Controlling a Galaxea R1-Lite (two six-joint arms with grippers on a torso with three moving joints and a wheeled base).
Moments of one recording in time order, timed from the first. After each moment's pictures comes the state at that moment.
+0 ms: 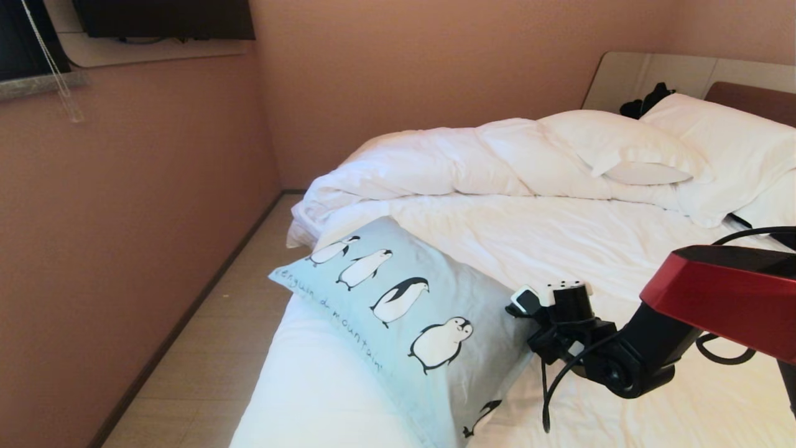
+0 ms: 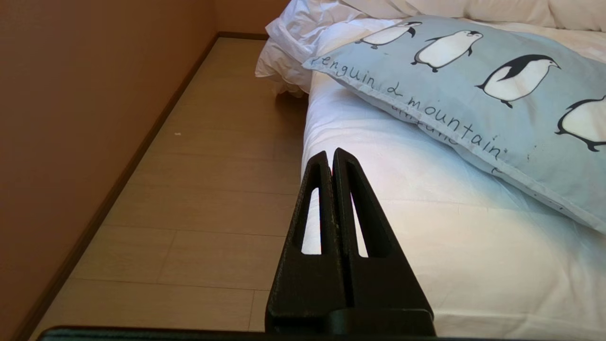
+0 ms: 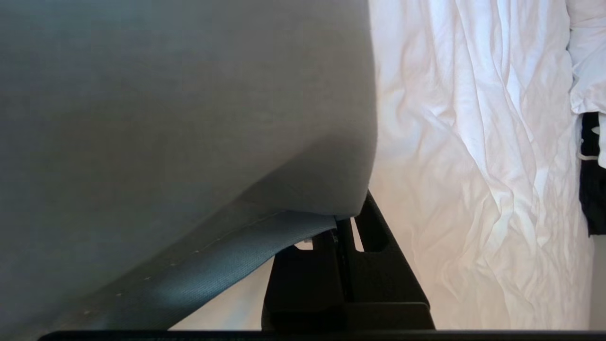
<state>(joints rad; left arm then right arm) 0.00 0.00 0.00 -0.01 0.01 -0.07 0.32 2.28 -0.84 -0.83 -0.46 -0.56</state>
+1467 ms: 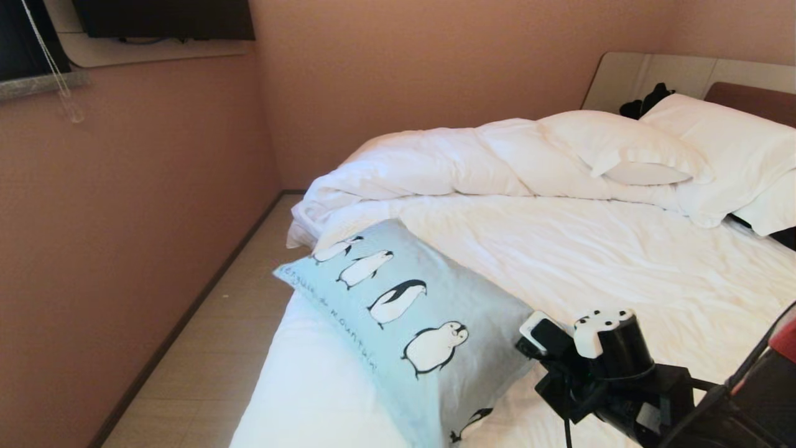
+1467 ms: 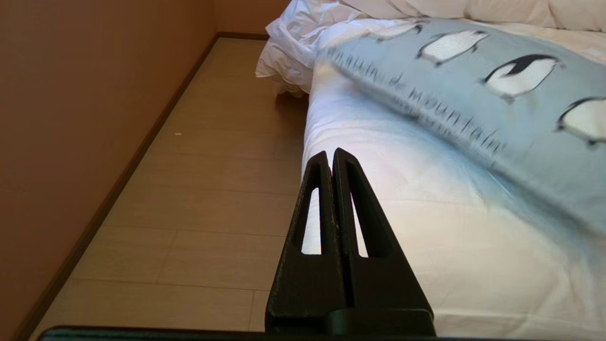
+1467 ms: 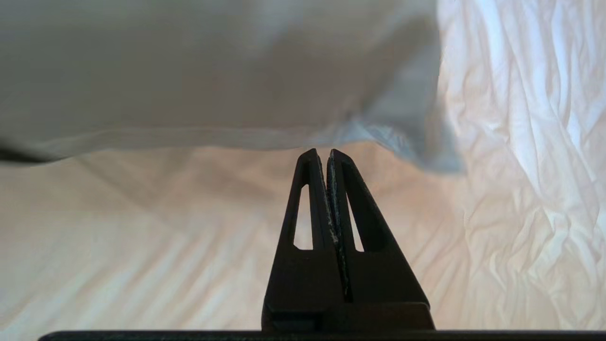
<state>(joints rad) 0.00 0.00 0.00 -0.01 0.01 -0.07 0.54 1.90 -0.44 -0.82 -0.35 -0.42</state>
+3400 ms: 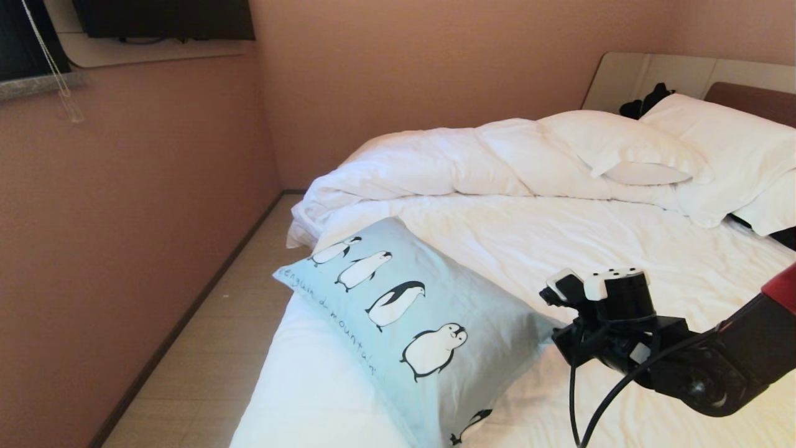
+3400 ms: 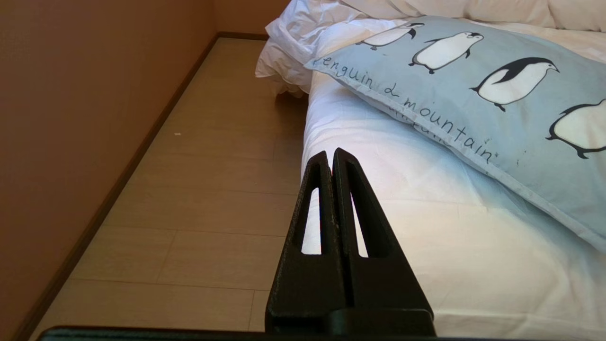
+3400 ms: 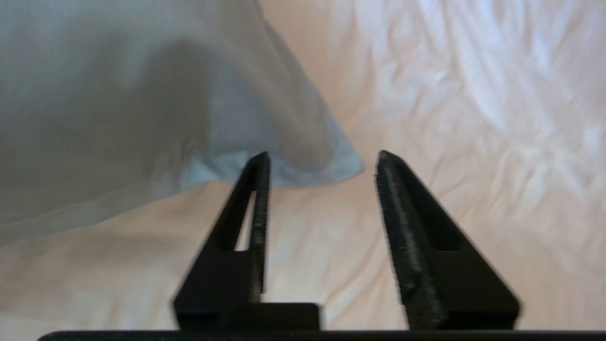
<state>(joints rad) 0.00 0.00 0.00 -0.01 0.01 -0.07 0.34 1.95 -0.65 -0.69 -0.37 -0.36</state>
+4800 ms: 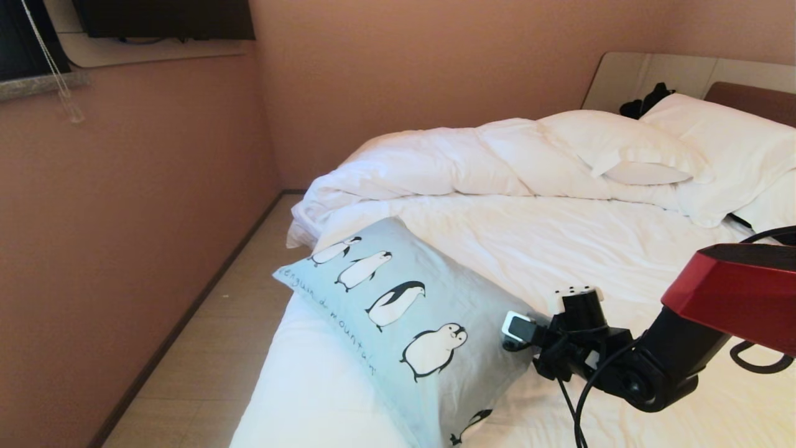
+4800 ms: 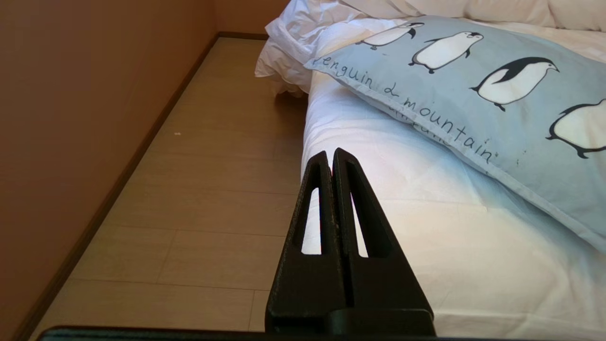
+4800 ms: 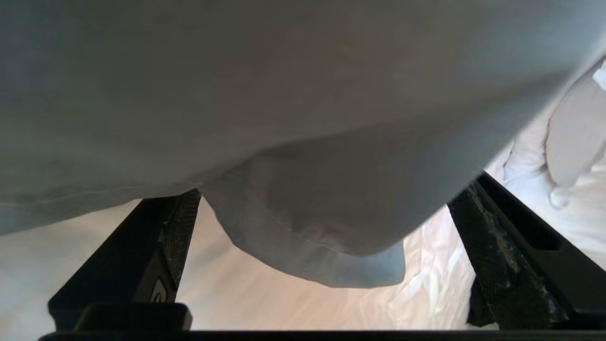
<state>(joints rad) 0.00 0.00 0.00 -0.01 0.01 -0.07 0.34 2.20 -0.74 -0.81 -0.35 -0.98</state>
